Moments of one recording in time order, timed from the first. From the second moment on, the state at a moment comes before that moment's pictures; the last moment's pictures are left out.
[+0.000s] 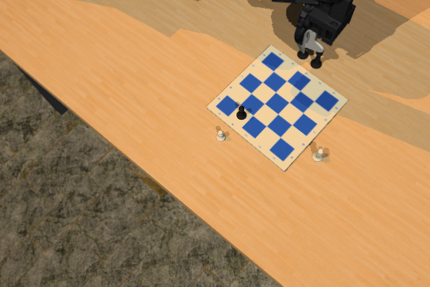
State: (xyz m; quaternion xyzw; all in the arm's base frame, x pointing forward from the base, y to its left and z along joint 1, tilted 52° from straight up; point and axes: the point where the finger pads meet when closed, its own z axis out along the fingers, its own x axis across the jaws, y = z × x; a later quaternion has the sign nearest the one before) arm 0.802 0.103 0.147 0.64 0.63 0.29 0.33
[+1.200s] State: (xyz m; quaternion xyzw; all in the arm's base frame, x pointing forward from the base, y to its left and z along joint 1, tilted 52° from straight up) arm 0.724 0.109 0.208 0.64 0.63 0.29 0.33
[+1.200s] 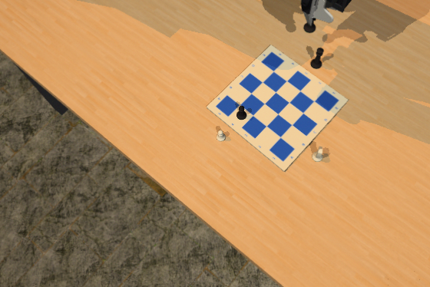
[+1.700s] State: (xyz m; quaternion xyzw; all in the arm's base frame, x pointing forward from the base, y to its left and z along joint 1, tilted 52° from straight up) arm 0.720 0.076 0.202 0.65 0.62 0.29 0.33
